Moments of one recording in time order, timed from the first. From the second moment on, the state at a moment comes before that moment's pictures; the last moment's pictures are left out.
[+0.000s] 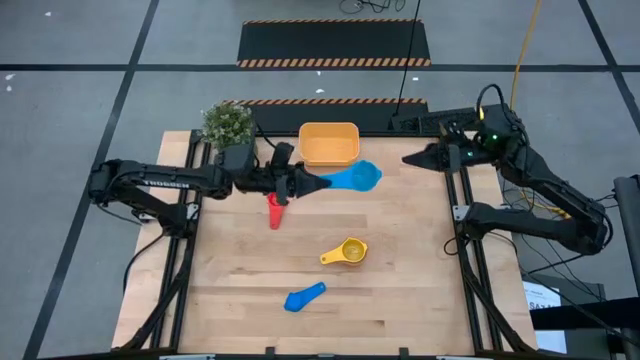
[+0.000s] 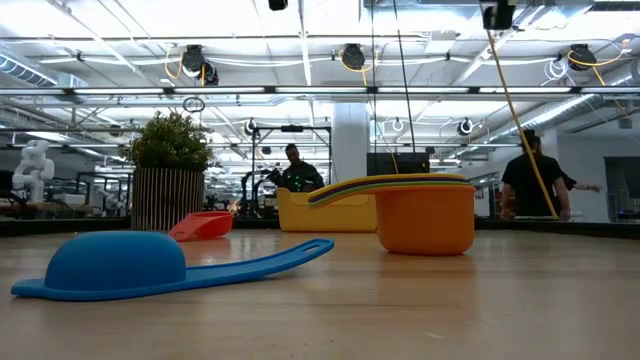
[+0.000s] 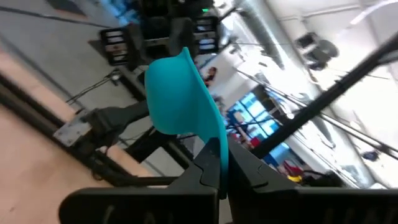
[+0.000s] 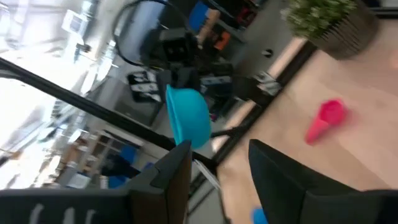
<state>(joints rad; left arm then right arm) 0.05 1.35 1.08 0.43 0.17 -0.87 -0.60 0.74 0.96 -0.34 -0.68 0.93</state>
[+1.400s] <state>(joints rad) -0.40 1.74 1.07 0.45 -0.64 -1.47 -0.62 0.57 0.96 -0.70 -0.74 0.48</state>
